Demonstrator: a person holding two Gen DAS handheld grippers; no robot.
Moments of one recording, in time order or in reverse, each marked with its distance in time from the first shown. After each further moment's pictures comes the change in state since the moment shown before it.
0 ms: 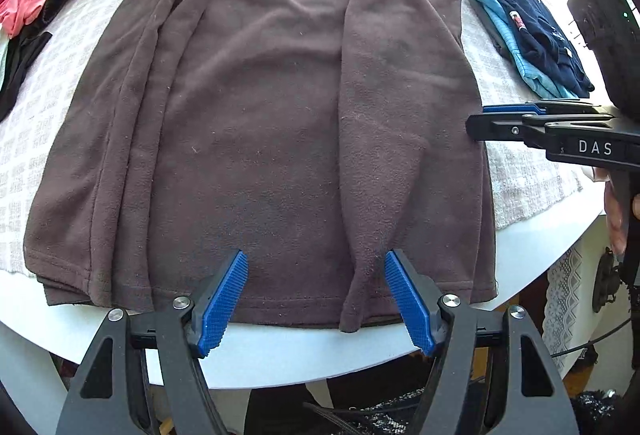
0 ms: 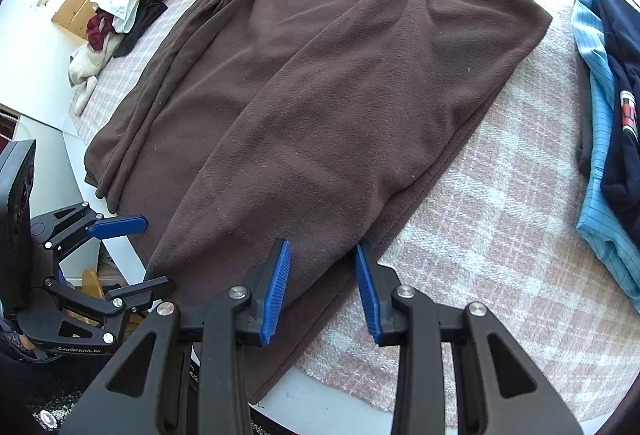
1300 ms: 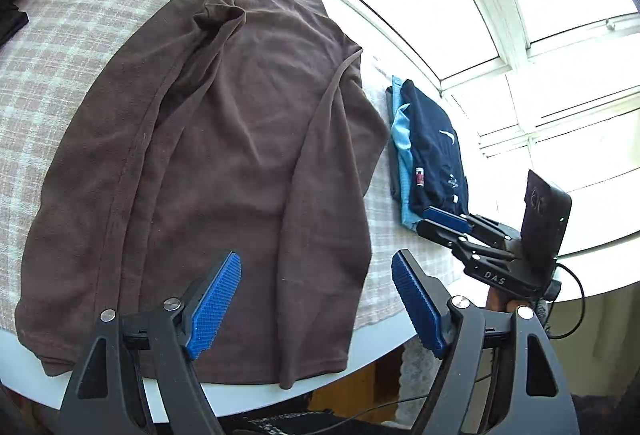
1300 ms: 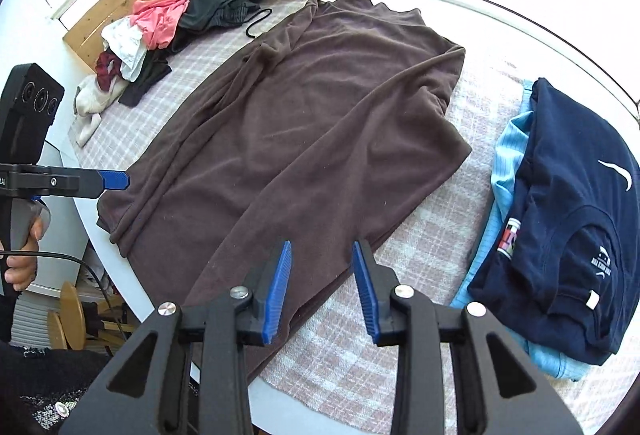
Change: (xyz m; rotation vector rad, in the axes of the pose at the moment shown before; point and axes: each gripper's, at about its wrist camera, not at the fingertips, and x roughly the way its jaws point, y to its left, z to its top) left arm -0.071 0.077 0.087 -0.263 -0.144 -0.524; right arm -0.104 -0.030 0.055 -0.036 -0.190 -0.102
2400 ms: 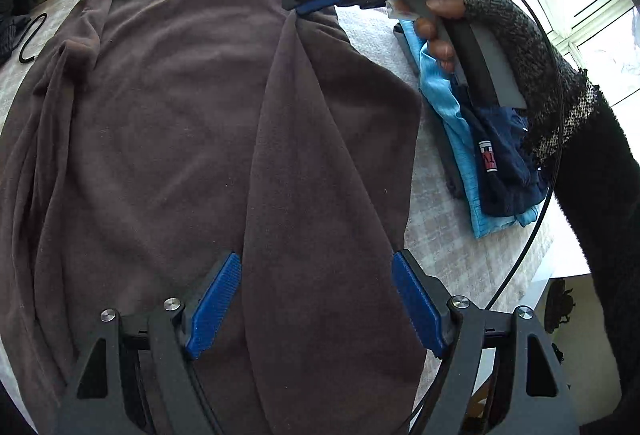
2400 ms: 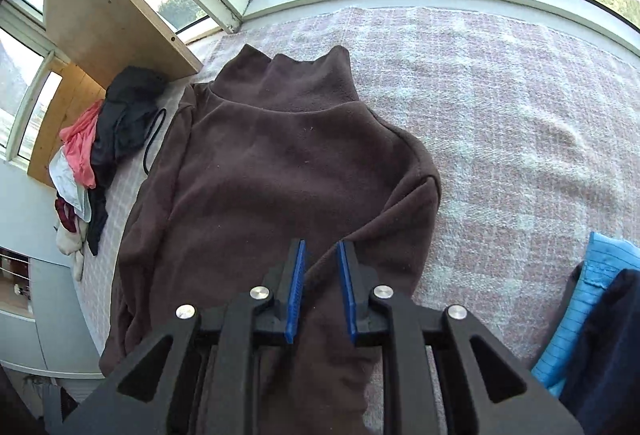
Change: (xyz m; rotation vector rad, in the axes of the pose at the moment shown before) left arm 0.145 -0.064 0.042 0.328 0.112 0.267; right arm 0.138 -0.162 0.179 0.216 0.046 0.122
